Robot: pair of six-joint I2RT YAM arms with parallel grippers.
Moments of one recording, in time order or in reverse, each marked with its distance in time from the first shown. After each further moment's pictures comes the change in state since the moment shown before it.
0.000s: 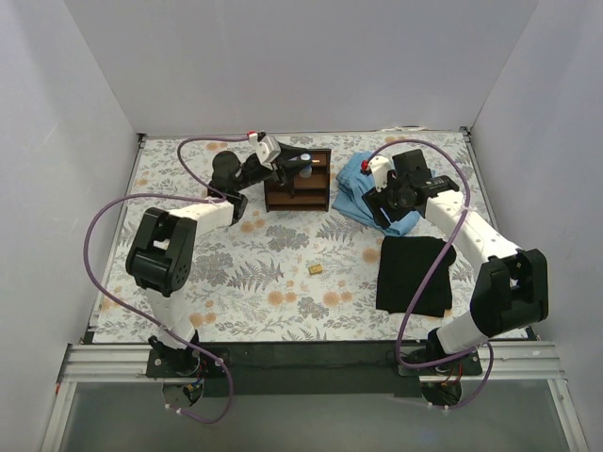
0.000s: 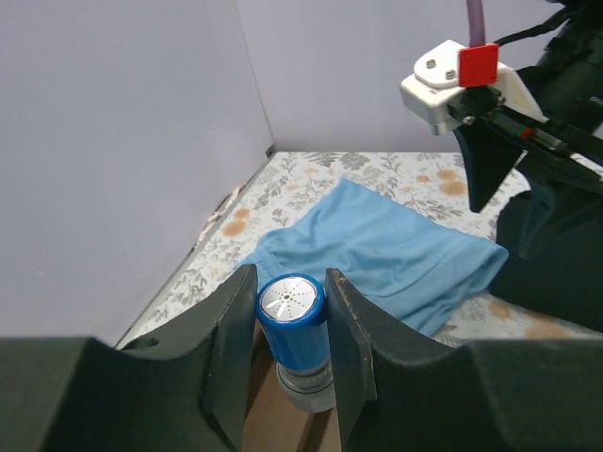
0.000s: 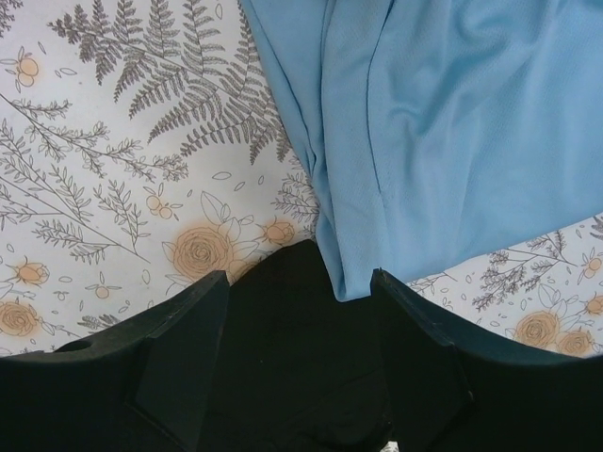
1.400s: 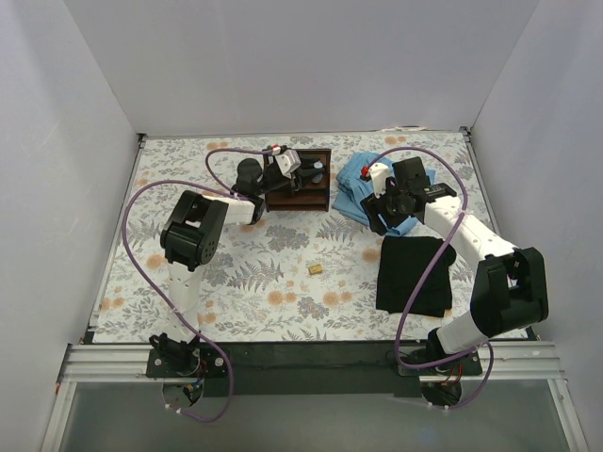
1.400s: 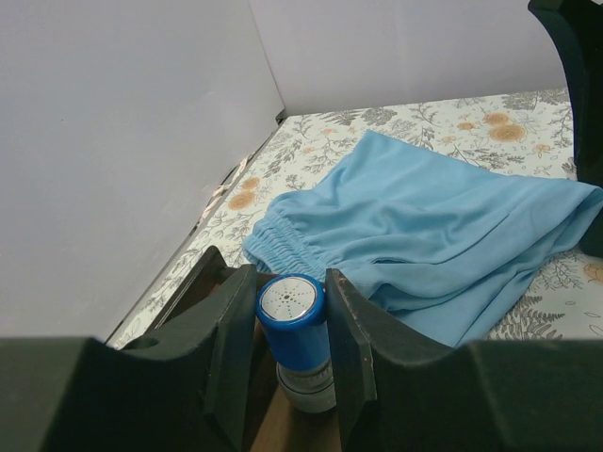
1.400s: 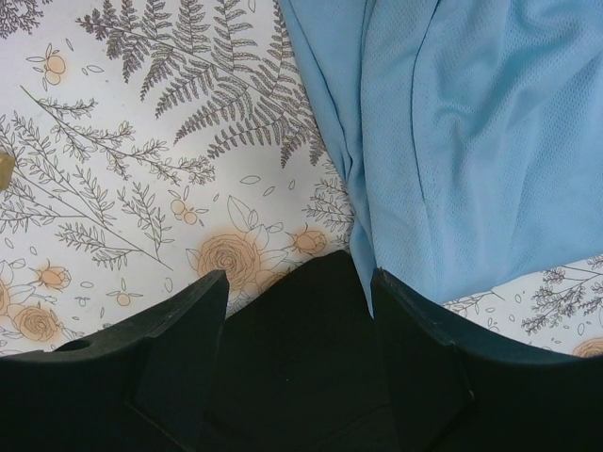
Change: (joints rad) left arm -0.057 0.371 0.150 0.196 -0.053 0.113; right arm -0.006 -0.002 -0.093 0.076 -0.066 0.031
